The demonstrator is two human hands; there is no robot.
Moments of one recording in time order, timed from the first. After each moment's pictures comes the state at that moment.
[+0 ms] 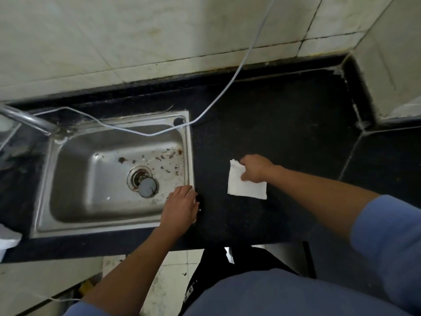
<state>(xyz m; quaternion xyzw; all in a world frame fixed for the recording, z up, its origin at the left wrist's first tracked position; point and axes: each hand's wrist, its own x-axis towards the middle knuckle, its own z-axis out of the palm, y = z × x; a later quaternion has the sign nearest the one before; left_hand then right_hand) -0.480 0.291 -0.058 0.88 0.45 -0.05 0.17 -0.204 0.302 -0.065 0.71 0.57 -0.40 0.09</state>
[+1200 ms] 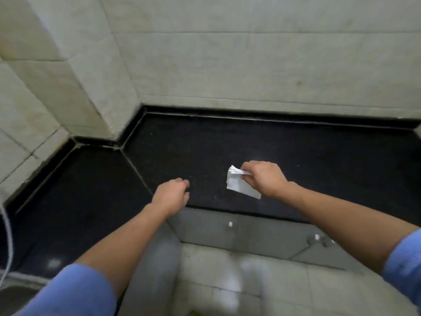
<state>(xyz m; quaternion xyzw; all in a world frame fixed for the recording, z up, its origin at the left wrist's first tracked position) -0.342 0.012 0.080 0.97 -0.22 -0.06 0.02 -0.370 -0.272 0.095 0.99 0.11 0.02 -0.08</state>
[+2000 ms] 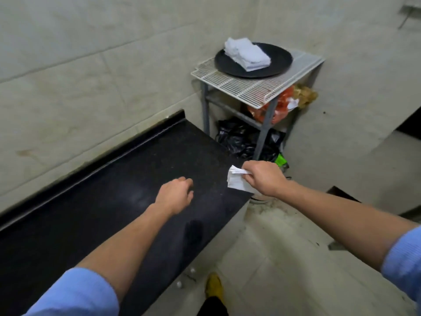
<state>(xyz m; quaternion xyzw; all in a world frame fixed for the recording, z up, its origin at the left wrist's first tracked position) -0.378 -0.640 0.061 0.77 -0.64 -0.08 0.02 -0.615 -0.789 0.081 0.94 -0.34 0.03 -0.06</state>
